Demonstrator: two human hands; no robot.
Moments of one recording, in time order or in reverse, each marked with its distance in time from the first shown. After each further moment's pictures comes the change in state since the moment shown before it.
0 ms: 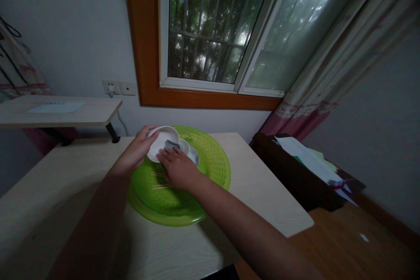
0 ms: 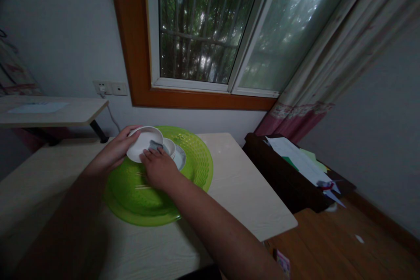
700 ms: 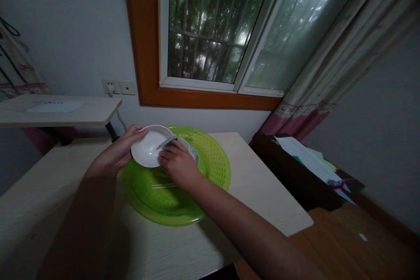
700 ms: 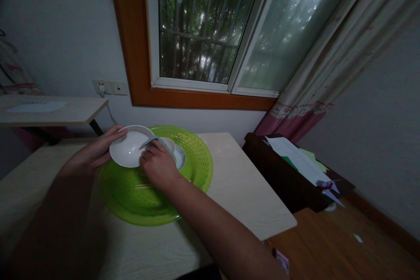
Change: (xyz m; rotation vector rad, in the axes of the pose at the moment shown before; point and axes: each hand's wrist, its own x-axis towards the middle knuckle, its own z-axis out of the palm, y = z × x) left_hand -0.005 0.020 -0.034 -0.158 -0.150 -0.181; right_hand 0.009 -0.005 -0.029 -0.244 0.159 -0.126
